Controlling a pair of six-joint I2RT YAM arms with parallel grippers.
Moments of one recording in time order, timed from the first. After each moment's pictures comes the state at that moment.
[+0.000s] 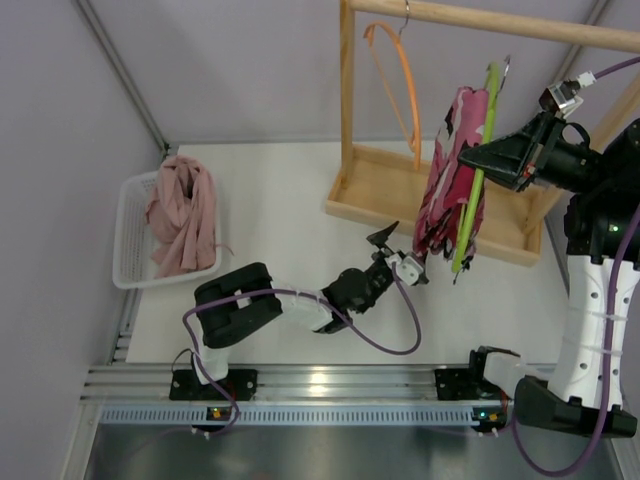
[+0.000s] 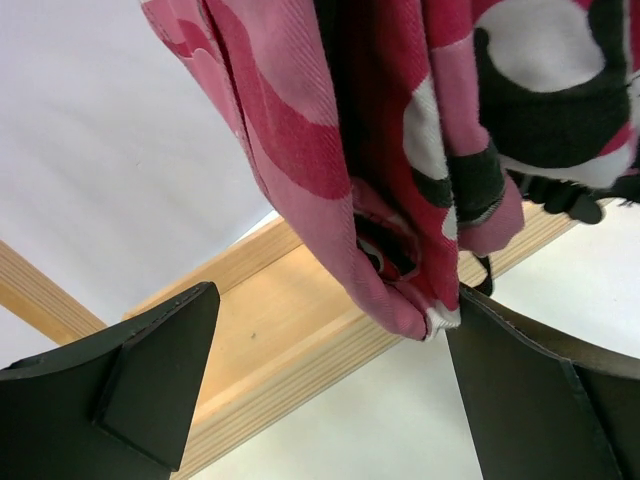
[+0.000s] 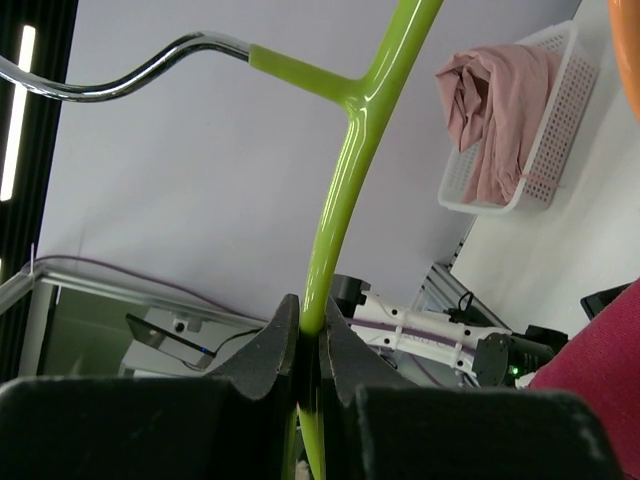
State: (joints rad) left arm -1.19 1.92 0.92 1.27 -0.38 0.51; right arm -0.19 1.09 1.62 -0.36 -1.25 1.32
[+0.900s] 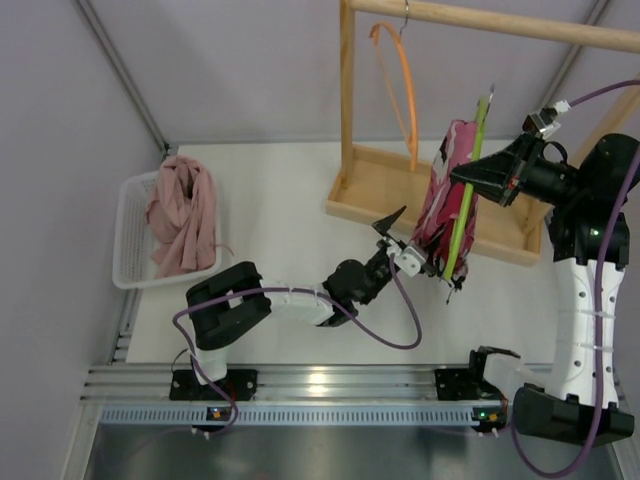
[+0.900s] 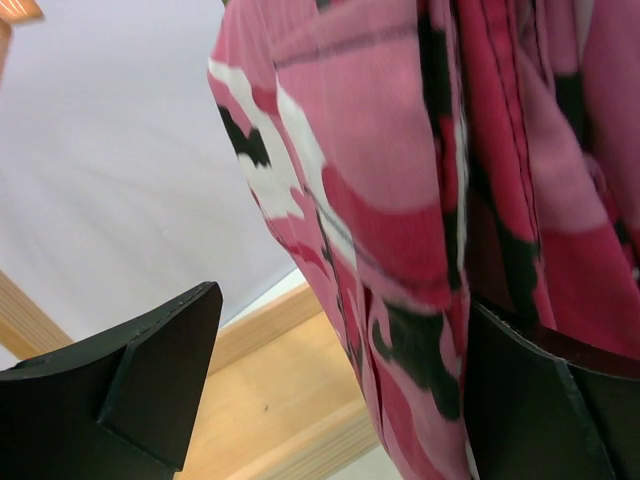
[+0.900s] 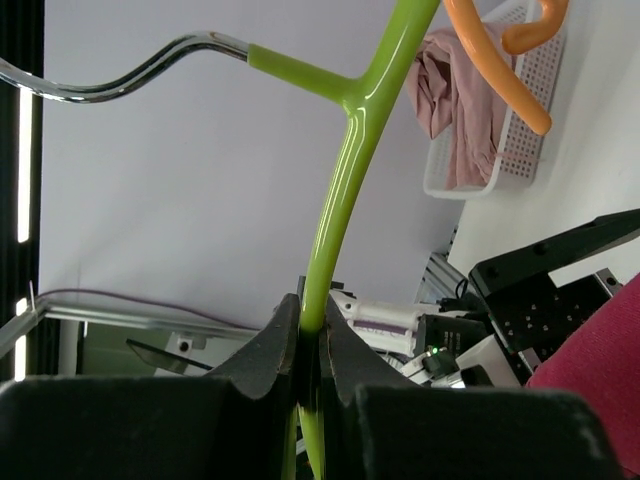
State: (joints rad) left arm -1.18 1.87 0.99 1.27 -0.34 0.52; right arm -0.19 1.05 1.42 -0.36 -1.22 1.28
